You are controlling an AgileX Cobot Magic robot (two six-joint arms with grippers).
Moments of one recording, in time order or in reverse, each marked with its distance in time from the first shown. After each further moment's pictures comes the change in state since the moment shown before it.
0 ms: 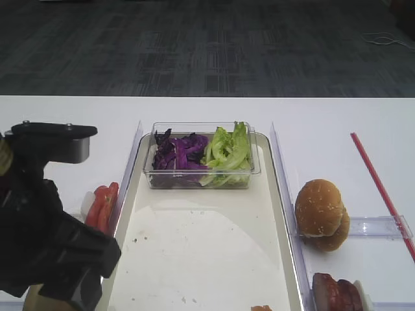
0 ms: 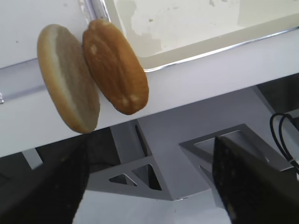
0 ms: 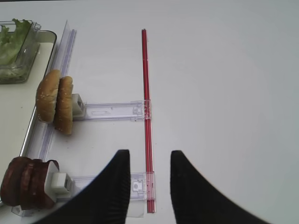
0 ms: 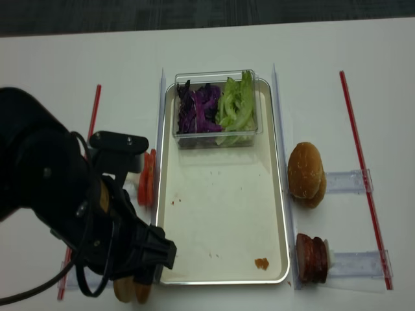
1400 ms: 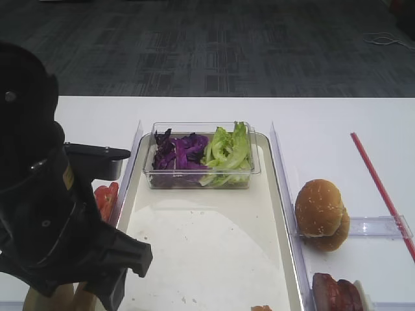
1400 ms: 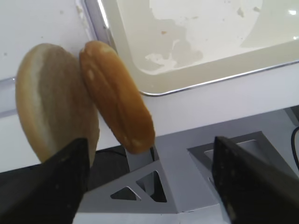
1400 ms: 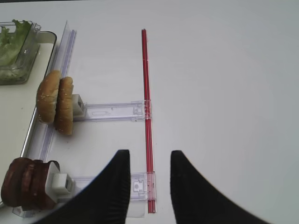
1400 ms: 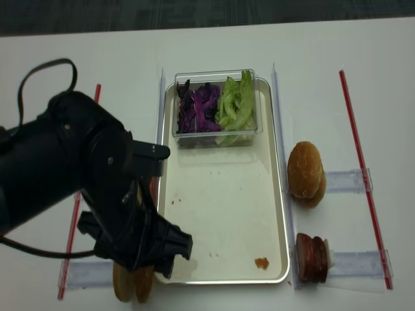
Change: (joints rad) left arm -0.002 0.191 -0.005 0.014 -0.087 -0.008; right arm 0.000 0.000 0.000 -0.002 0.000 0.000
